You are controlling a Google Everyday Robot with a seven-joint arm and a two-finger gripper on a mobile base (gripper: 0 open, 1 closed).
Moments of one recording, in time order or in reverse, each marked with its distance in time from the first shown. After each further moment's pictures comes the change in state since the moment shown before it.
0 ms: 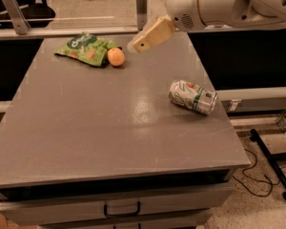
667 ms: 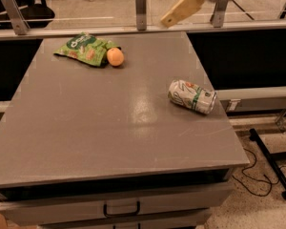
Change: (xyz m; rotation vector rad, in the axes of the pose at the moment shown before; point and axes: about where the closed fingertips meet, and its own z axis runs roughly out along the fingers) arm -0.007 -0.069 -0.053 0.152 0.082 -0.189
